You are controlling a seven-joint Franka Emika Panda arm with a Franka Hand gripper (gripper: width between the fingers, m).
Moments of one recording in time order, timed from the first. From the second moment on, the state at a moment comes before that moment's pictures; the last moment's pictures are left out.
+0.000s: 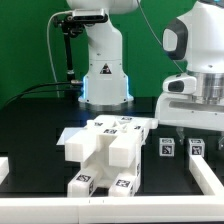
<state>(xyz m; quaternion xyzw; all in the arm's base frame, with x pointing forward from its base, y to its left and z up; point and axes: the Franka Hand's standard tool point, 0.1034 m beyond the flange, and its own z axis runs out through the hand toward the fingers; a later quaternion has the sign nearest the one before) 0.441 0.190 0.011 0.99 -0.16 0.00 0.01</state>
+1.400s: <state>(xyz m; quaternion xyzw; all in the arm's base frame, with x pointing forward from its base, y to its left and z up) 0.488 0.128 0.139 0.99 -0.13 -0.04 -0.02</state>
